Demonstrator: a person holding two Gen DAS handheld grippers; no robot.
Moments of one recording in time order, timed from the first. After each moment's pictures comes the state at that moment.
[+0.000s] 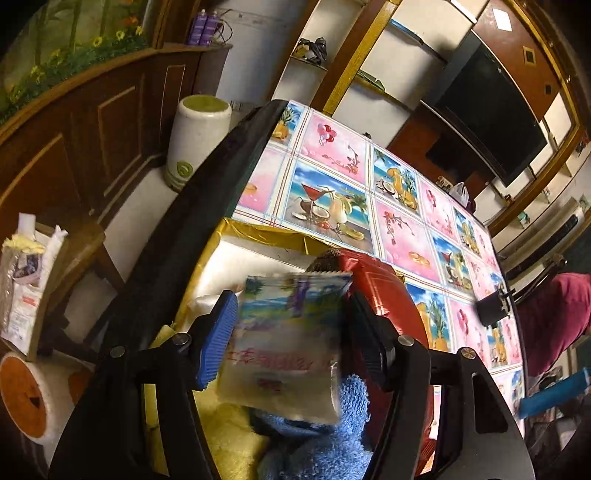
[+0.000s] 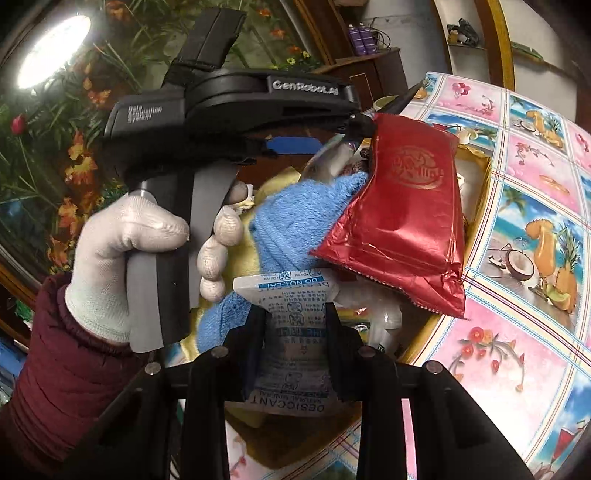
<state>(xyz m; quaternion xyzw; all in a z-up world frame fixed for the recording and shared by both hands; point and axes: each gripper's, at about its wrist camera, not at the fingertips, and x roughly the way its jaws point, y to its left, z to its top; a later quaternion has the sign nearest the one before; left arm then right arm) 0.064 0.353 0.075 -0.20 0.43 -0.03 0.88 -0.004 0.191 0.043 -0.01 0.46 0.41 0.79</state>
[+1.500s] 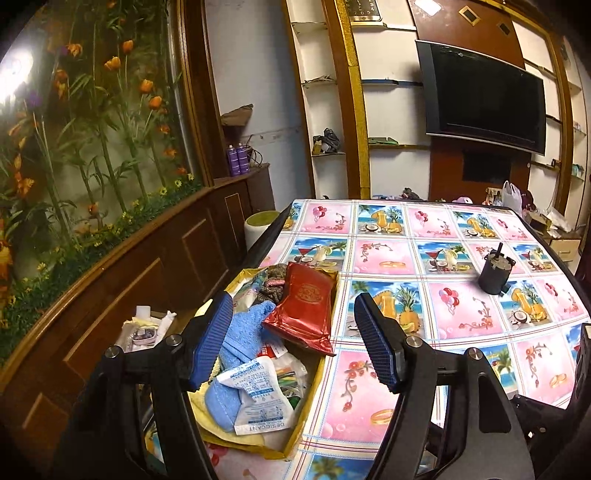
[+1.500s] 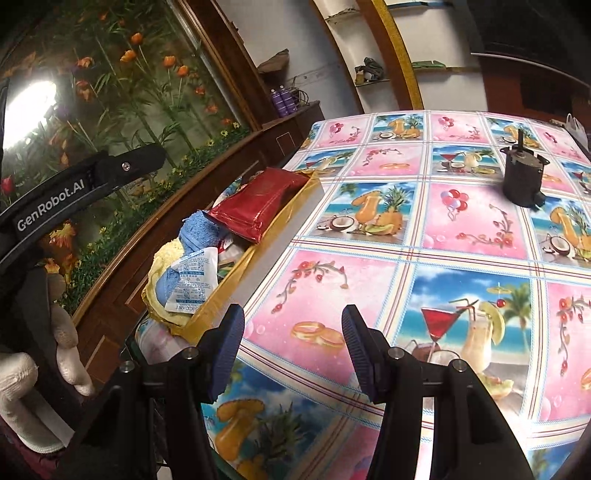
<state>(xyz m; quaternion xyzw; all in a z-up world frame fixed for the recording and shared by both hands) -0.111 0.149 0.171 0.04 0.26 0.14 0.95 -0.057 0.017 0.051 0.09 0.38 0.31 0.87</state>
